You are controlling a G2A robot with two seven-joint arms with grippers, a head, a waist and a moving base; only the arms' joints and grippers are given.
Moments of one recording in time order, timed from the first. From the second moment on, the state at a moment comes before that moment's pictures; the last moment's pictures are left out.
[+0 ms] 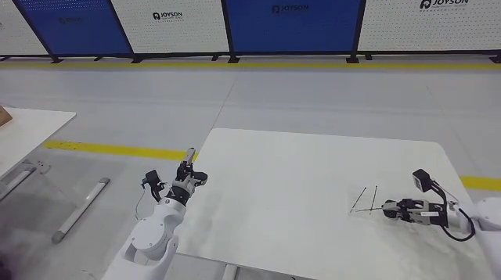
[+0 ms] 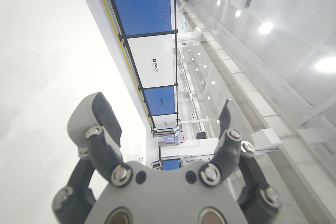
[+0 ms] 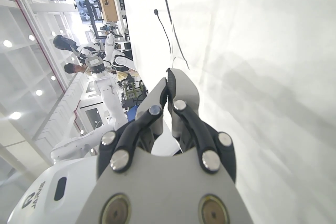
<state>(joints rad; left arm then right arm) 1.73 -1.15 -1.60 -1.80 -0.42 0.00 0.00 -0.74 -1.00 0.96 -0.60 0.33 -0.25 1.36</state>
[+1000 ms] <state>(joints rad) 1.73 -1.15 -1.60 -1.80 -0.42 0.00 0.00 -0.87 -0.93 1.16 -0.77 0.61 -0.34 1.39</state>
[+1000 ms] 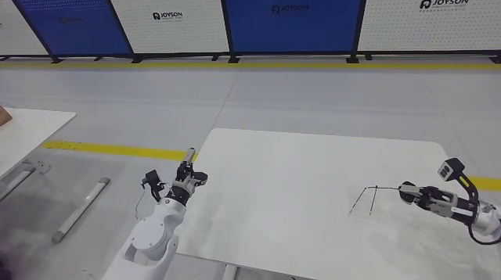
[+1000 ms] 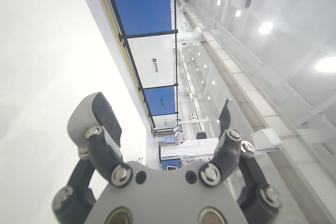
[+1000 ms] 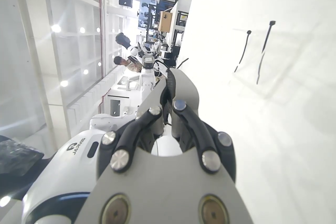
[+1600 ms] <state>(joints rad) 1.73 -1.15 -1.60 -1.80 -0.42 0.00 0.00 -1.11 -0.96 1.21 -1.23 0.72 -0.33 1.21</state>
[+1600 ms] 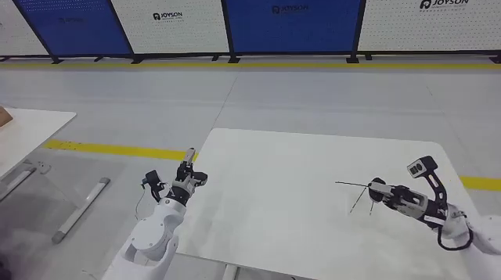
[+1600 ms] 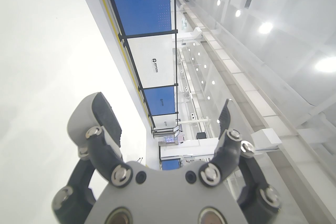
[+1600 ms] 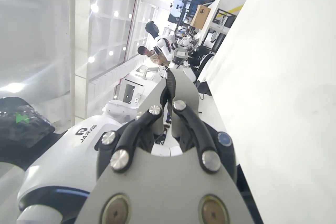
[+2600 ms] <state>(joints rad) 1.64 -1.16 -1.33 -1.77 -0.11 0.03 -0.09 -1.11 -0.96 1.21 -1.23 0.72 -0.33 1.21</state>
